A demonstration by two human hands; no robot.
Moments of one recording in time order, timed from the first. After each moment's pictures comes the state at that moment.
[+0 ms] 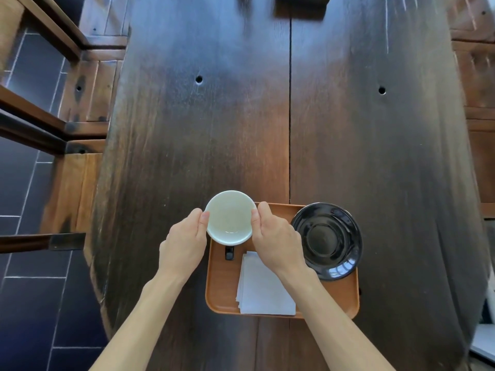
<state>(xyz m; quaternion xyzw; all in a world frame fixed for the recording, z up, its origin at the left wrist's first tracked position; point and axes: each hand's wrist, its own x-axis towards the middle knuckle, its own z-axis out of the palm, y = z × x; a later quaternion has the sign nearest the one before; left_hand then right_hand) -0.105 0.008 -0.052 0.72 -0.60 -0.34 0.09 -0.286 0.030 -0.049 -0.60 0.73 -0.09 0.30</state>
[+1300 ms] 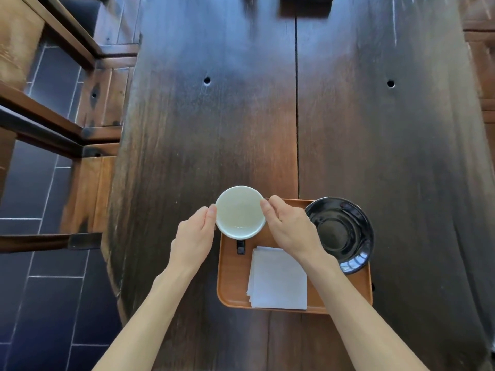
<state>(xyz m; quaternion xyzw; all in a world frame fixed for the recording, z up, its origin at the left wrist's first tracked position) -0.108 0.009 -0.030 0.74 -0.52 -0.41 0.12 -0.303 0.021 -0.046 -0.56 0.73 -0.14 0.38</state>
